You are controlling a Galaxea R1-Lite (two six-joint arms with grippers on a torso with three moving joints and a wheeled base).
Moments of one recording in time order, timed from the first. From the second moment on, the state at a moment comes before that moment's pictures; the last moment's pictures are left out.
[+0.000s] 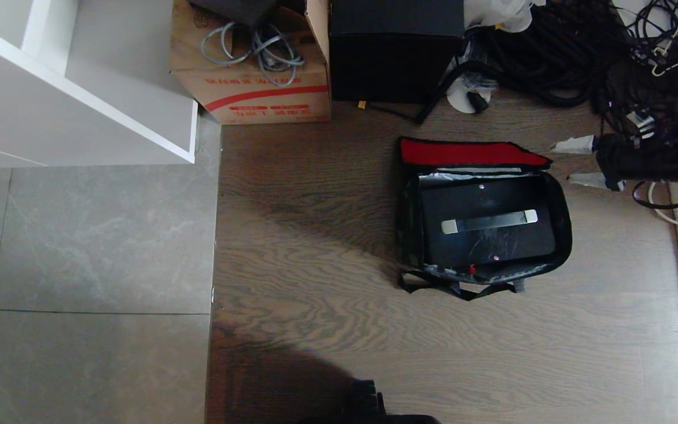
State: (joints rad) left arm 0.00 0.00 0.00 0.00 0.00 0.00; right arm -0.35 2.20 -1.89 0.06 0.79 0.49
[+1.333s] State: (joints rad) left arm 0.00 0.00 0.00 0.00 0.00 0.00; right arm -0.26 2.44 -1.95 -0.53 0.61 0.80
